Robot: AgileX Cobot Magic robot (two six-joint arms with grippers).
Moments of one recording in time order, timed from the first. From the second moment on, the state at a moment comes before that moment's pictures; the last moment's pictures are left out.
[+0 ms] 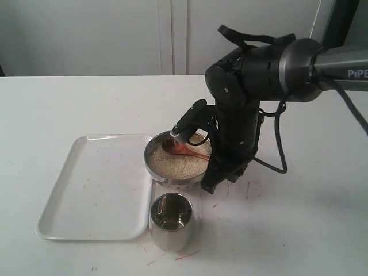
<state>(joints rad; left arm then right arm) -0.17 0.00 0.01 -0.17 0.08 -0.02 0.48 1.89 -1.33 -0.21 1.00 -0.20</state>
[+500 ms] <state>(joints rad) -0.17 0.00 0.01 -0.17 0.08 -0.02 0.79 1.58 -1.33 -0.72 1.22 0.07</state>
